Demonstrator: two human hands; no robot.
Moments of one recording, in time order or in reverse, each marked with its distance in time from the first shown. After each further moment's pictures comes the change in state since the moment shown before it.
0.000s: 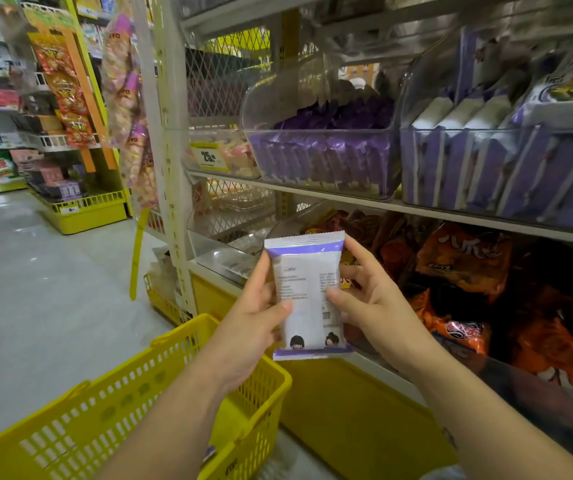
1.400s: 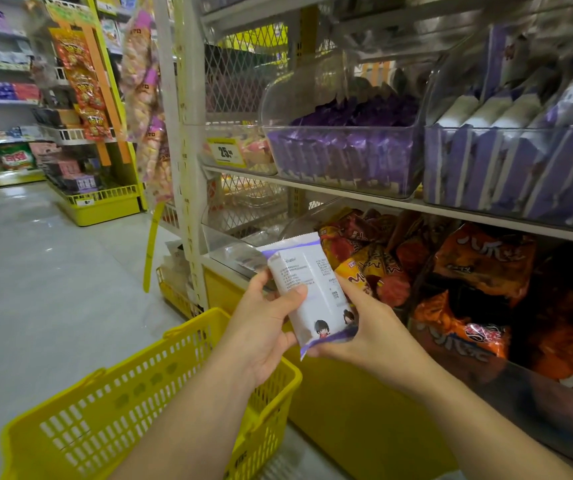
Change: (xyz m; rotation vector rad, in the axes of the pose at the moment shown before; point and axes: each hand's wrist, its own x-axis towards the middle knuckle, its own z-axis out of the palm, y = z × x) left_hand -0.004 0.015 0.016 -0.357 0.352 -0.168; right_hand -0.007 0.013 0.013 -0.501 -0.133 -0.093
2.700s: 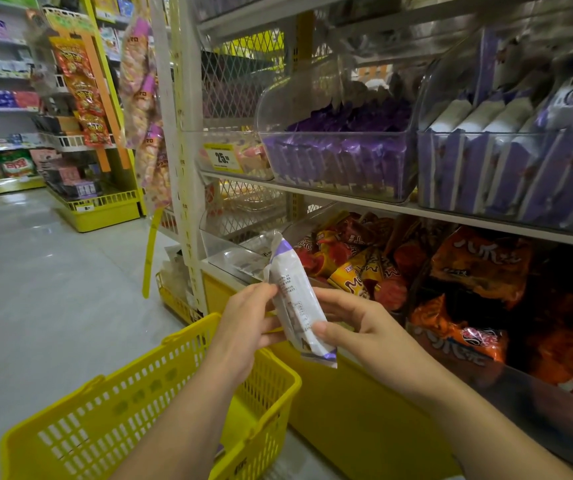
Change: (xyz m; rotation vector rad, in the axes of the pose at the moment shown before) left_hand 0.005 0.007 -0.017 0.450 0.037 0.103; right_hand -0.004 -0.017 -0.005 0.323 -0.109 0.125
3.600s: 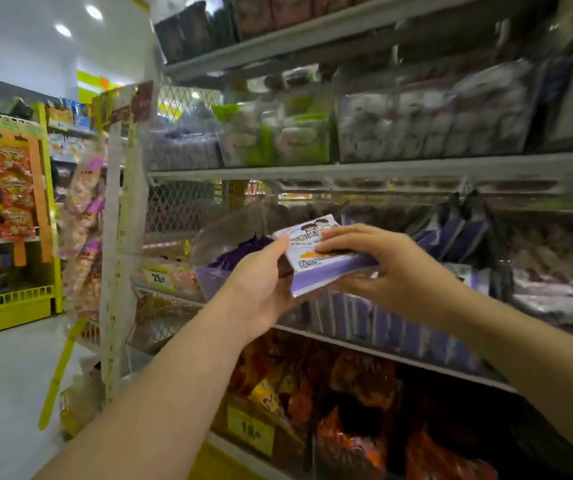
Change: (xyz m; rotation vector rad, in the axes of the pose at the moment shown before) left_hand -0.013 0.205 0.124 -0.343 -0.408 0.095; right_hand -0.022 -0.221 -0.130 -0.951 0.291 -0.446
